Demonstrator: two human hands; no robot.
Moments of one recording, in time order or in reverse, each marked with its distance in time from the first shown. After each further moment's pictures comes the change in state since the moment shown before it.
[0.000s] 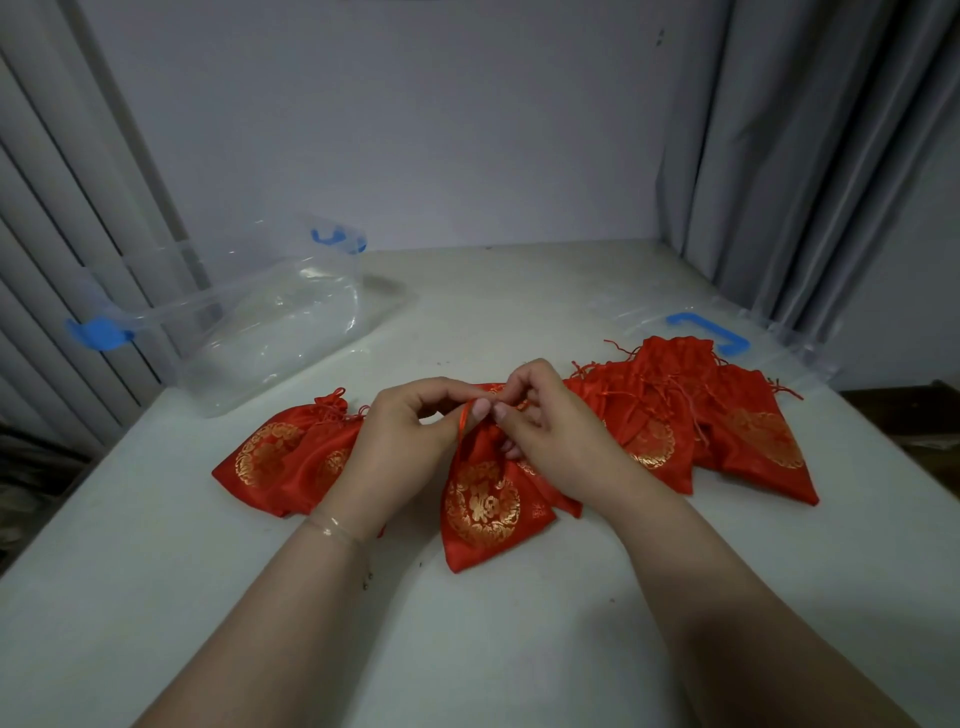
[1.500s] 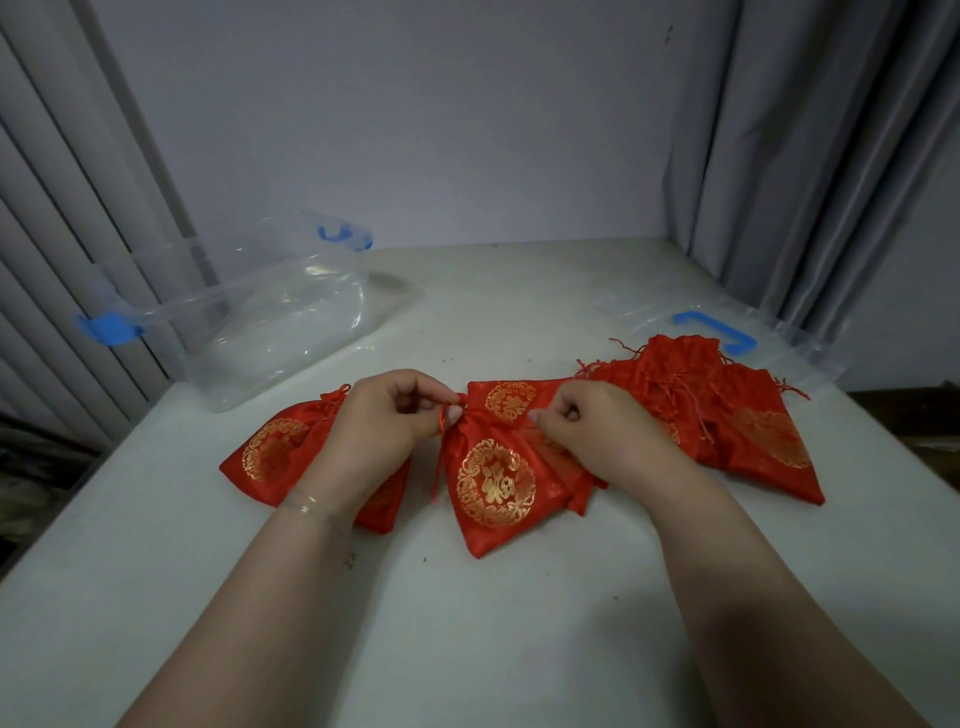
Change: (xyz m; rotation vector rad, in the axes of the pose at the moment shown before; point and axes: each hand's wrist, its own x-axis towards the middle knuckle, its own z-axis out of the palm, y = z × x) left_hand 0.007 -0.010 -0.020 0.019 0.042 -0.139; right_hand 0.000 0.005 -0.030 -0.500 -0.001 0.180
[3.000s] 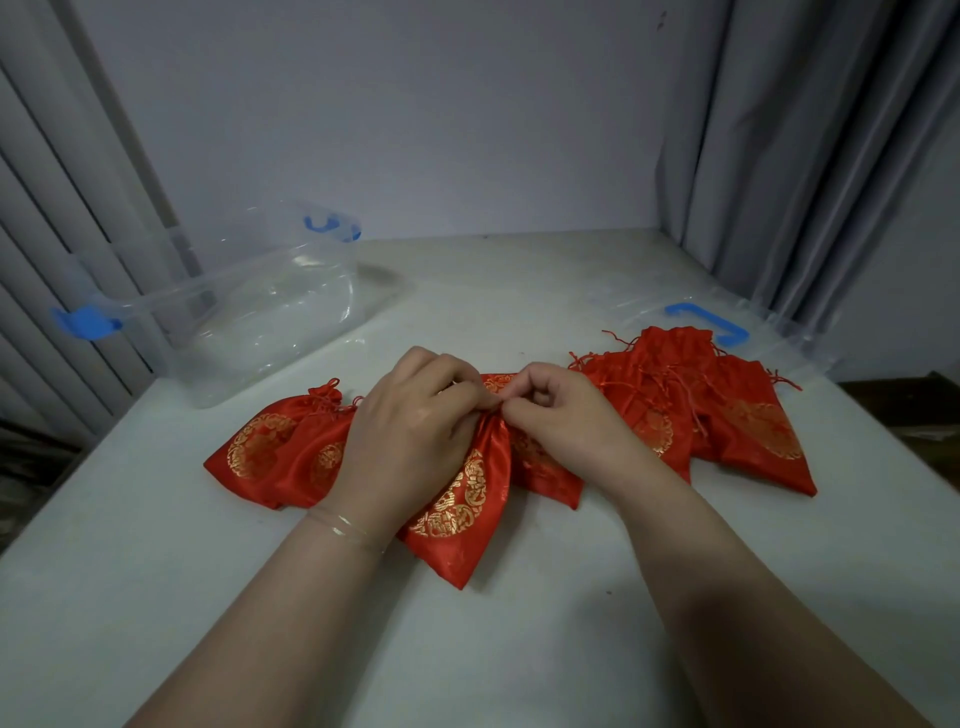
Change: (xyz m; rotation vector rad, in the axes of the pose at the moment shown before) left_hand -0.006 -0.002 0.020 0.784 0.130 0.826; right_hand -0.003 -0.022 0.013 0.638 -0.054 0.010
